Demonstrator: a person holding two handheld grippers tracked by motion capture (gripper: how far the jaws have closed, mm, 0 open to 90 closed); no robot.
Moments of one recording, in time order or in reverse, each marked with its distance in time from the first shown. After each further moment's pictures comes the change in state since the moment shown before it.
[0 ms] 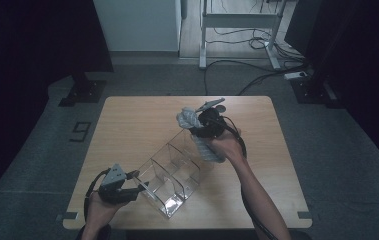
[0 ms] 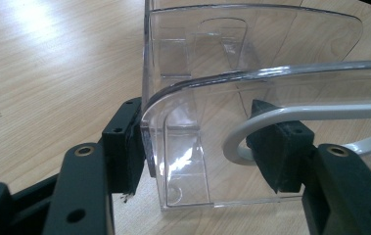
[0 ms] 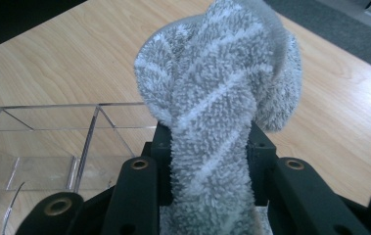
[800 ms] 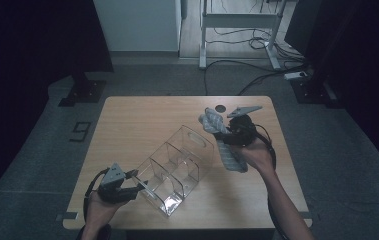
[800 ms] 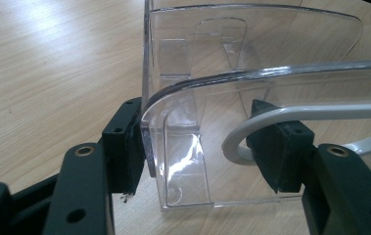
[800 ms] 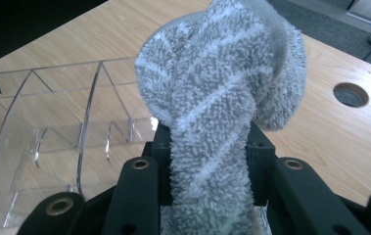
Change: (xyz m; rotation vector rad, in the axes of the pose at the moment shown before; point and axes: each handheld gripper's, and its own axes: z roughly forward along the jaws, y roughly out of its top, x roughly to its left) left arm 0.001 0.000 -0.001 0.002 0.018 -0.010; right arm -0.022 -0.046 -0.073 -0.067 -0.008 0.056
